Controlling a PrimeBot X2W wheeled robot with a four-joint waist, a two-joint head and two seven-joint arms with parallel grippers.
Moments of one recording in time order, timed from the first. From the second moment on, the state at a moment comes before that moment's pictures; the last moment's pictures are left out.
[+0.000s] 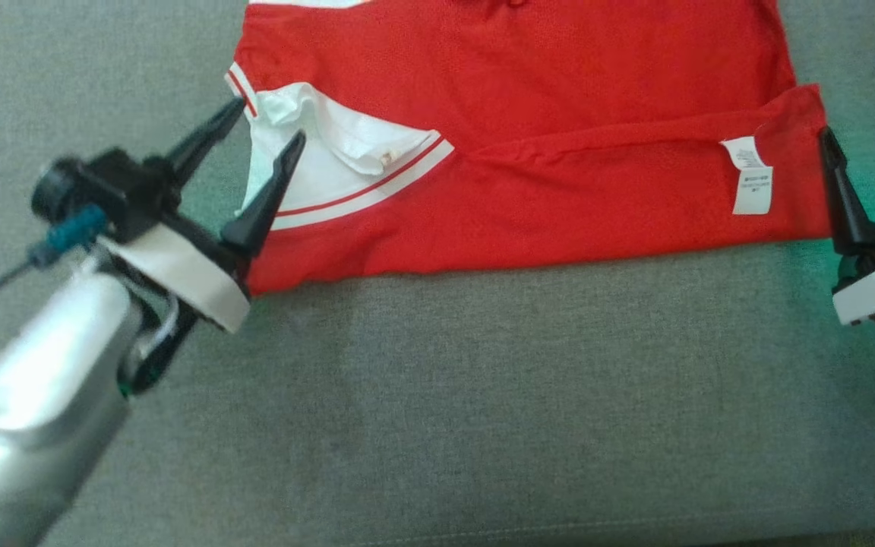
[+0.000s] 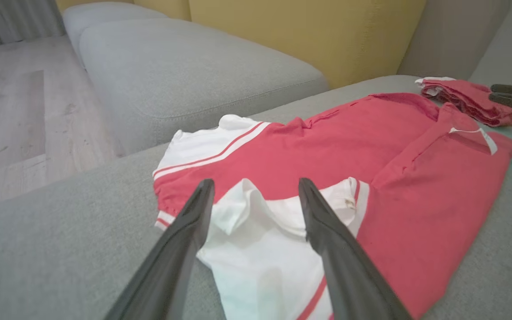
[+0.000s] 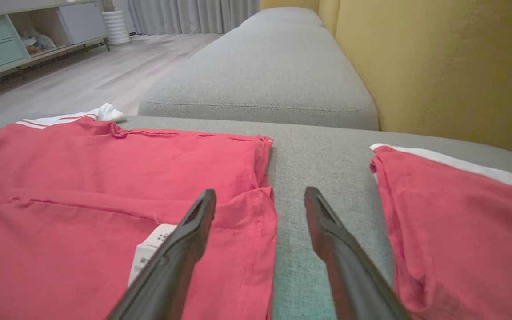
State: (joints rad) left arm -0.73 0.56 -0.81 0.26 -0.69 -0.10 -0.08; right arm -0.41 -0.54 0.28 0.38 0.52 0.13 -0.22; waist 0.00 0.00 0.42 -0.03
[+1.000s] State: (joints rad) left arm -0.36 0.54 -0.75 0.16 -0.90 0.19 -0.03; right arm -0.35 -0.48 0.31 0.49 0.58 0.13 -0.25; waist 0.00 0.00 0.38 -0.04
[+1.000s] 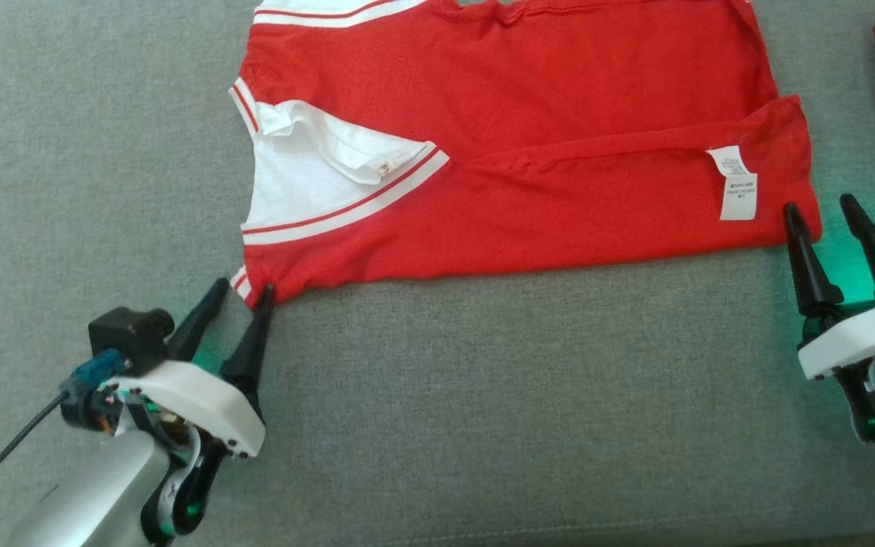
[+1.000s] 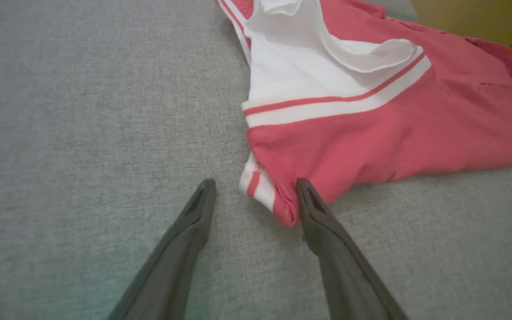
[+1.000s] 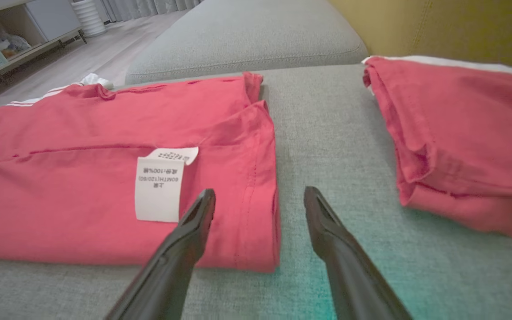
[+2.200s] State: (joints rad) left arm -0.07 0.68 -0.85 -0.07 -0.91 0.19 0.00; right arm 0.06 -0.62 0.36 0.41 0.81 0.13 -0.20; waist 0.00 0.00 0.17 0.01
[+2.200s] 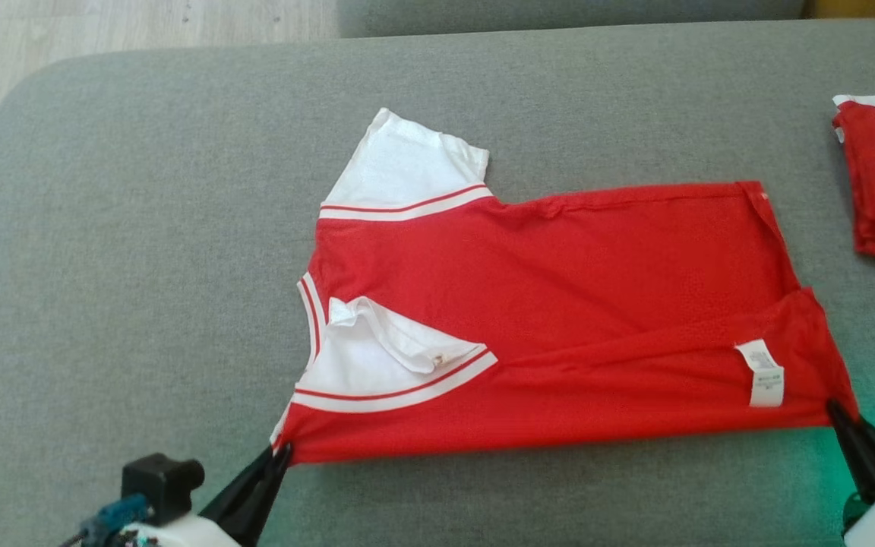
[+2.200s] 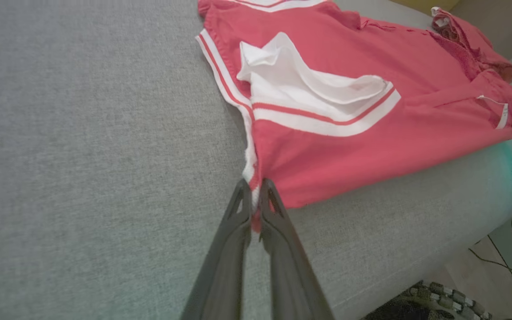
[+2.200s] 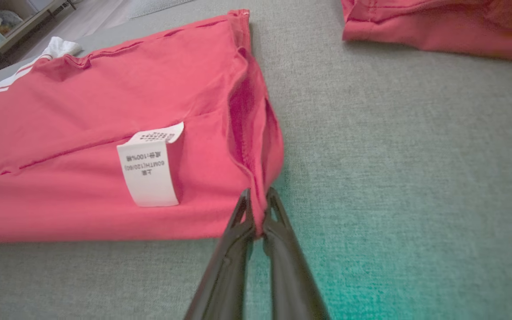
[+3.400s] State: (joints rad) left arm -1.06 0.56 -0.84 0.44 -0.80 -0.05 0.55; right arm -0.13 -0.49 0.27 0.11 0.60 0.13 -0.17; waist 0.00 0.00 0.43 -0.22
